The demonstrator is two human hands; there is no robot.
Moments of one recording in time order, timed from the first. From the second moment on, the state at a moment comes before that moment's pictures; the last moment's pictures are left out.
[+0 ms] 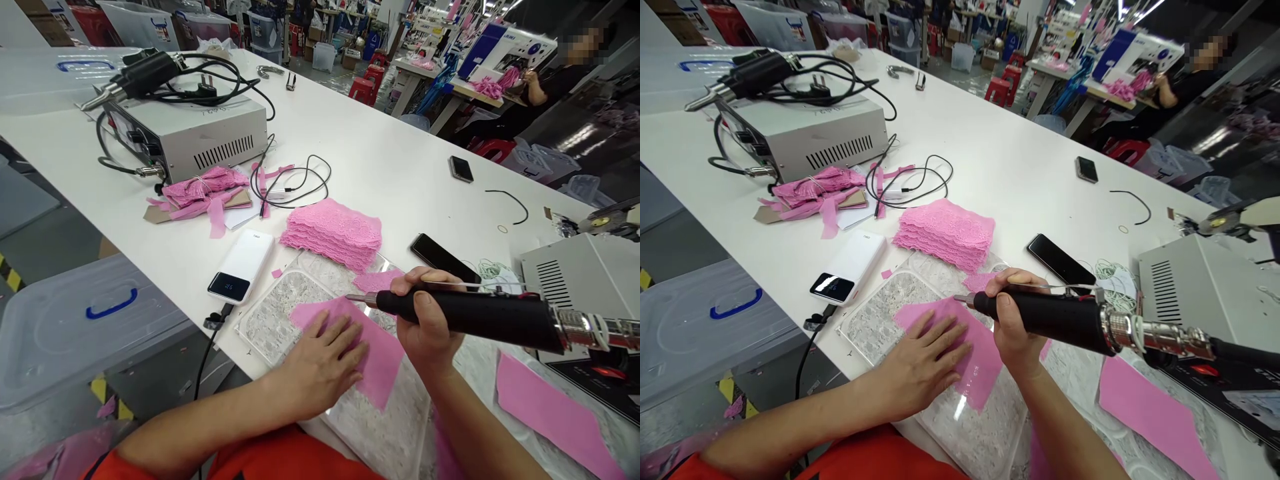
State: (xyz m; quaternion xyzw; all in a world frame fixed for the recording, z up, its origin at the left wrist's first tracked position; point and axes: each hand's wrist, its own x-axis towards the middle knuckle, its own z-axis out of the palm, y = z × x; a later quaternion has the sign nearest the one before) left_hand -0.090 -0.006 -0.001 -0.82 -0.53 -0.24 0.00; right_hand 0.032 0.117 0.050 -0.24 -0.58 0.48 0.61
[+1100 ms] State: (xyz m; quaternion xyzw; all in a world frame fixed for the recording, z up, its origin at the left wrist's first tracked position) left_hand -0.091 -0.007 0.001 -0.82 -0.53 -0.20 0.04; right_hand 0.031 0.114 0.051 -0.24 -0.60 0.48 0.60
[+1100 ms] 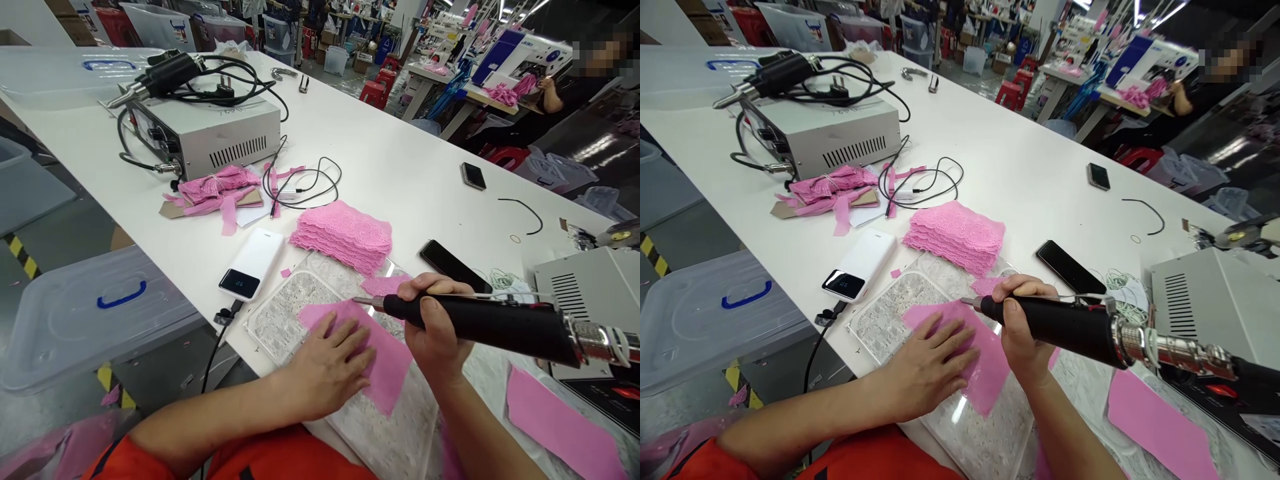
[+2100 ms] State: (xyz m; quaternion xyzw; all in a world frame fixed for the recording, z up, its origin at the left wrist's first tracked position) left_hand -0.133 -0.055 -0.004 -0.71 -0.63 -0.29 0.13; right_hand -0.015 0.081 0.051 -0.17 -0.62 0.56 0.52
